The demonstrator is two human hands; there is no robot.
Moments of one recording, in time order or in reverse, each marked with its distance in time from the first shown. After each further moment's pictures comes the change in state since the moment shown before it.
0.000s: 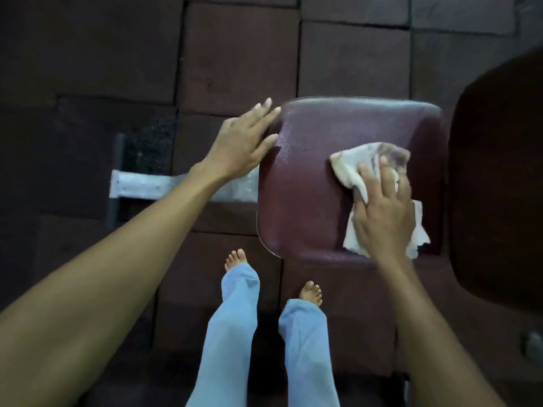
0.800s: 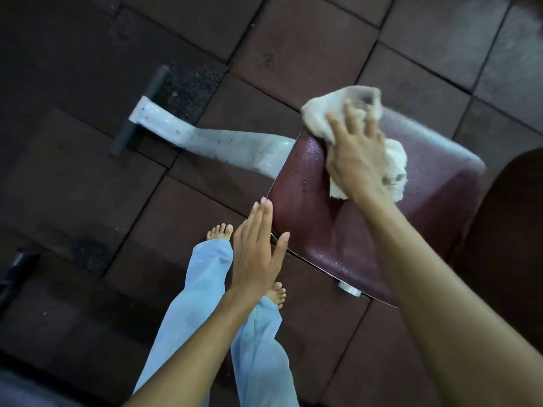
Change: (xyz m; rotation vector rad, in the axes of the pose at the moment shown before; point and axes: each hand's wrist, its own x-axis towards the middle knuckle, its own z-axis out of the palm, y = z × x) left_hand -0.182 0.160 0.120 -0.267 0.384 -0.754; right_hand 0.082 -0.088 0.007 -0.054 -0.147 -0.611
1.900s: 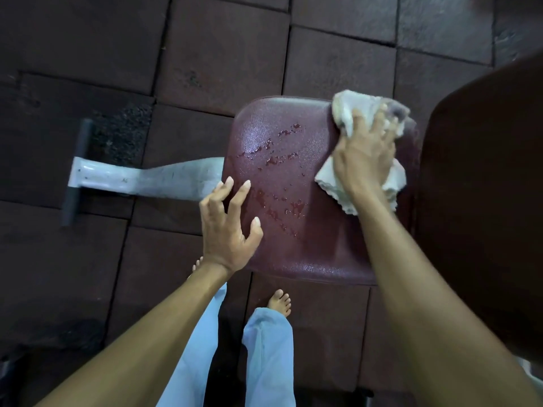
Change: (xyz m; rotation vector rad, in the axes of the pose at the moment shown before) left_hand 0.099 0.015 0.009 -0.006 0.082 0.421; right_hand -0.025 0.096 0.005 0.064 0.167 0.687
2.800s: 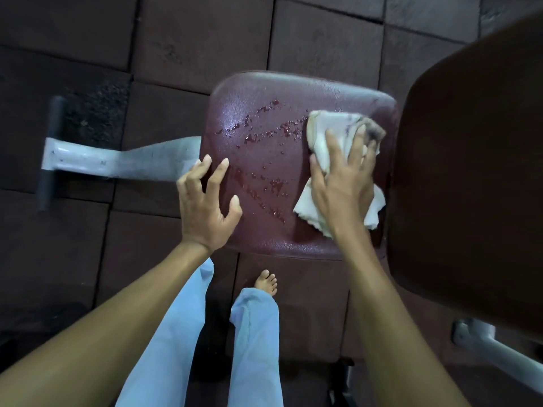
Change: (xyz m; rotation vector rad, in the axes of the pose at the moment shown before) left_hand -0.001 0.002 0.001 0.028 0.023 0.020; right_hand -0.081 0.034 -0.007 0.031 -0.035 -0.028
